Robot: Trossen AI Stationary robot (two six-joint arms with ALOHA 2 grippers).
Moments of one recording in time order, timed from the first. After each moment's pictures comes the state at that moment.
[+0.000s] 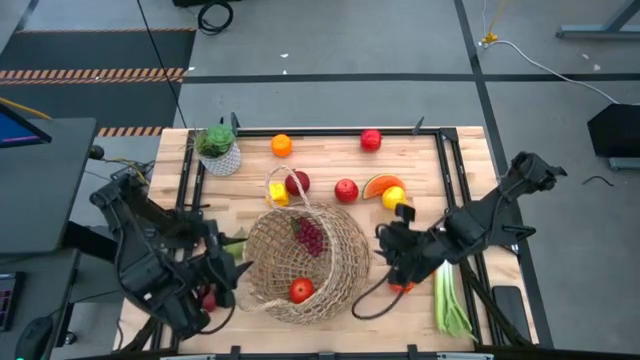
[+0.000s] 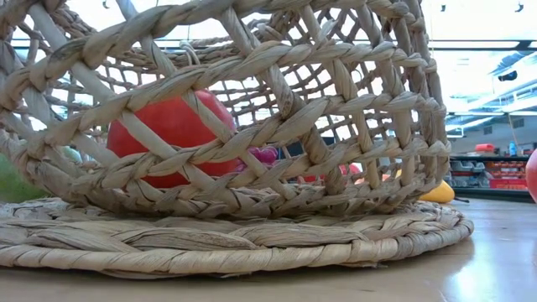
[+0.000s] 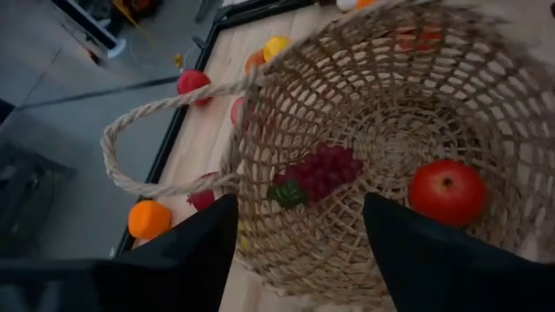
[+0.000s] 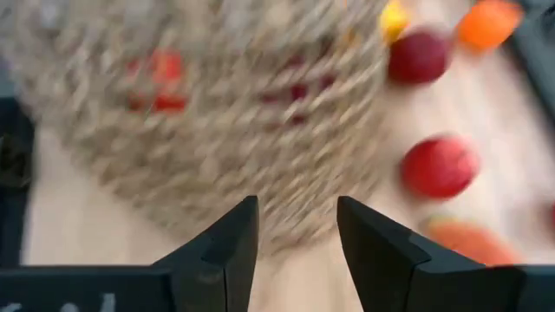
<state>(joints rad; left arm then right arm) -0.91 1.57 1.74 -1.57 -0.97 -0.90 0.61 1.45 1.42 -1.06 0.52 0.63</state>
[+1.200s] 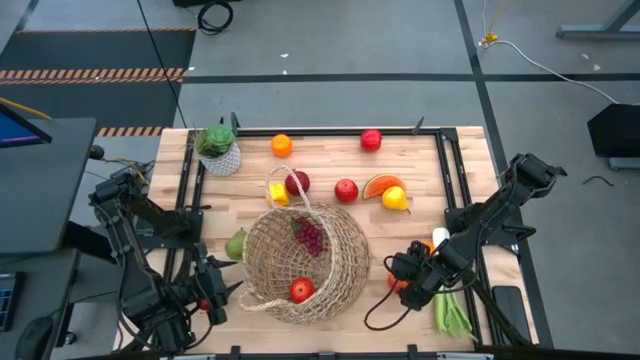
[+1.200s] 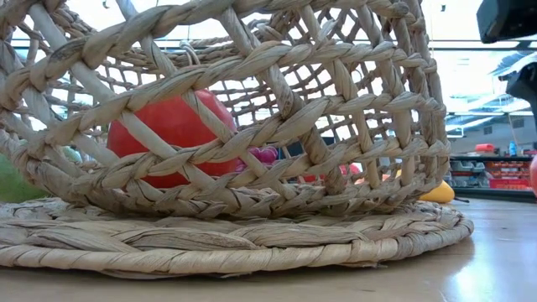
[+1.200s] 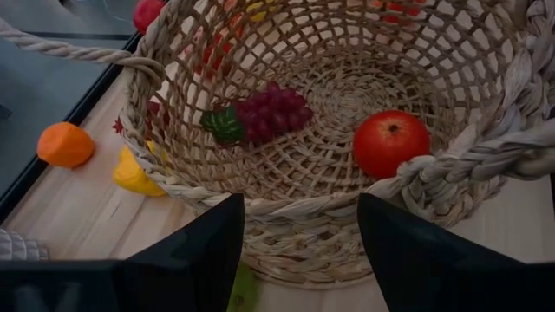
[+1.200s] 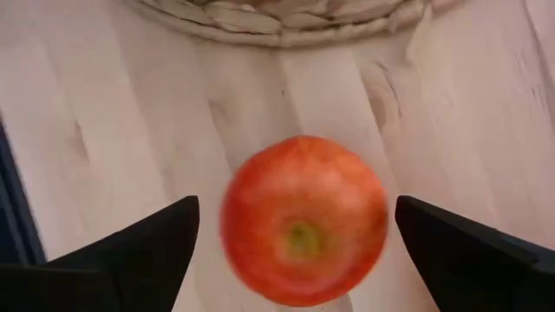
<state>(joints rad) -1.10 1.54 1.40 -1.41 -0.94 -1.35 0.74 1.46 0.86 -0.68 0.21 1.09</state>
